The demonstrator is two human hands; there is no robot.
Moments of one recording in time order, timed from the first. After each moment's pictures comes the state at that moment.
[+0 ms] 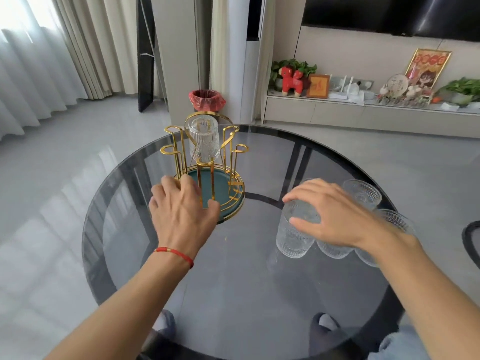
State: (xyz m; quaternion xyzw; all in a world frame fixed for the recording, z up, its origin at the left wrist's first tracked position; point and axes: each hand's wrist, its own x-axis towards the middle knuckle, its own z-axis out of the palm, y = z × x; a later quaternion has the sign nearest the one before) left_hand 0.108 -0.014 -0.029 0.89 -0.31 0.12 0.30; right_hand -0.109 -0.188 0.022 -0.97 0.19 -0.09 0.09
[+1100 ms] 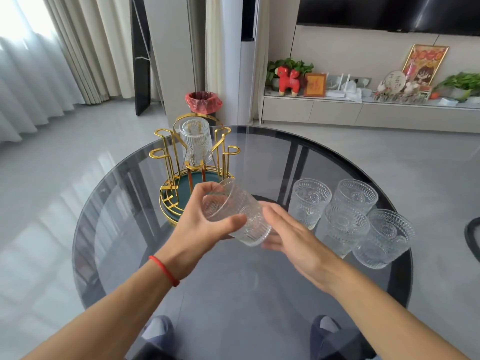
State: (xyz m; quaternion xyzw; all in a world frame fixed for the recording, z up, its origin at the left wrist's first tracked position) left_hand 0.084 -0.011 -0.025 0.58 -0.35 -0.33 0.66; right_hand -0.085 -0.123 -0.012 -0.71 0.28 -0.12 0.63
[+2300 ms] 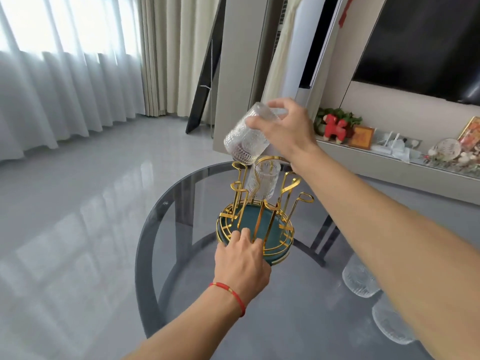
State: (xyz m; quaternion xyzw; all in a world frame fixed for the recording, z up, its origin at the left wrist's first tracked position) left_hand 0.124 -0.011 -0.051 0.89 -0.44 0.03 0.13; right_hand 0.160 -0.152 0.136 -0.82 0.22 -0.38 0.37
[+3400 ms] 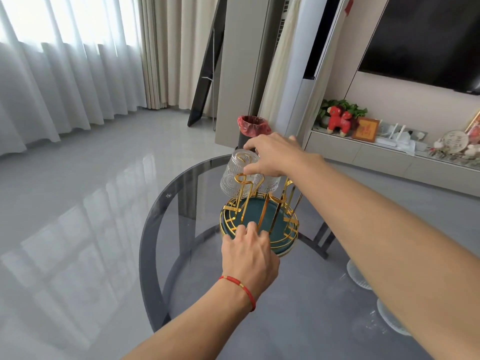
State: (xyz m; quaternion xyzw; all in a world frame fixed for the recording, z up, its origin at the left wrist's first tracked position) left_hand 0.116 -0.017 -0.051 0.89 -0.42 0.07 0.15; right_hand 0.176 -0.154 0.100 -0.98 0.18 -0.04 -0.04
